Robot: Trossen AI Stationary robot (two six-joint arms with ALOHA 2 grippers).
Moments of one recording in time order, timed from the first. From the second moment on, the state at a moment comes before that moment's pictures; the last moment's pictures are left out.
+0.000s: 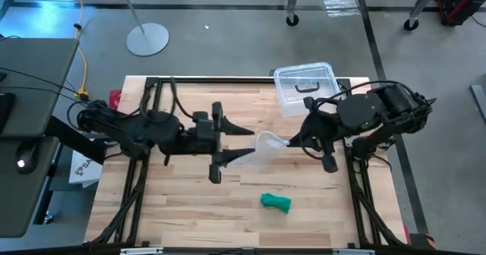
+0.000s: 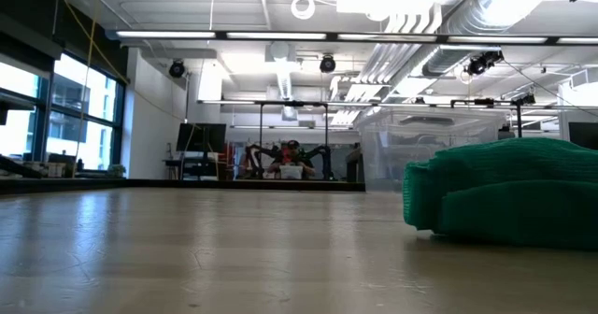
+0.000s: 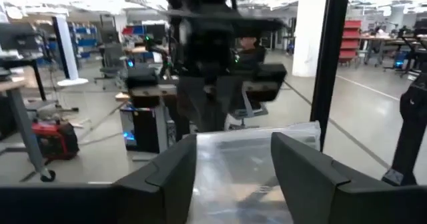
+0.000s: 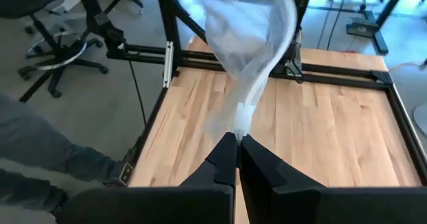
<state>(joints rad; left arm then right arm) -0.39 1.52 1.74 -0.14 -0.43 0.04 0.35 1.53 2.18 -1.19 0.13 0.08</state>
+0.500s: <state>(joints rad) -0.44 1.49 1.95 -0.47 -0.59 0.03 0.36 1.54 2.18 -1.22 0.19 0.10</state>
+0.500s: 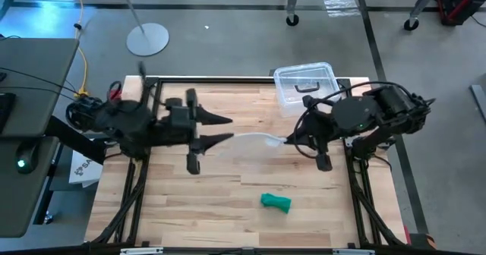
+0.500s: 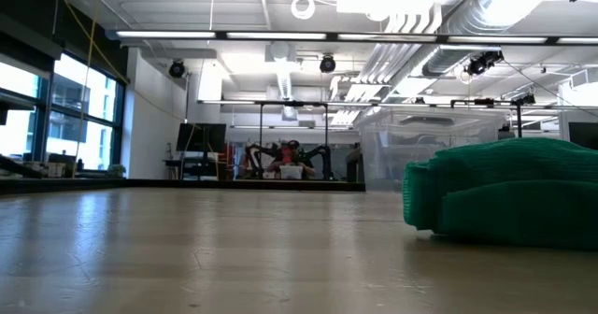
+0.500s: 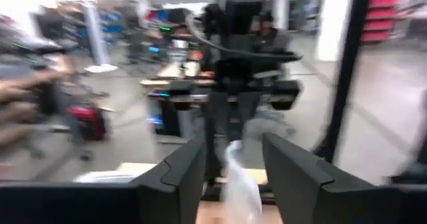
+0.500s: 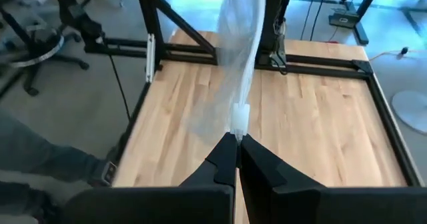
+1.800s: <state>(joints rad) -0.37 1.64 1.94 -0.46 -0.42 -0.06 0.36 1.57 2.18 -1.14 0.18 0.07</state>
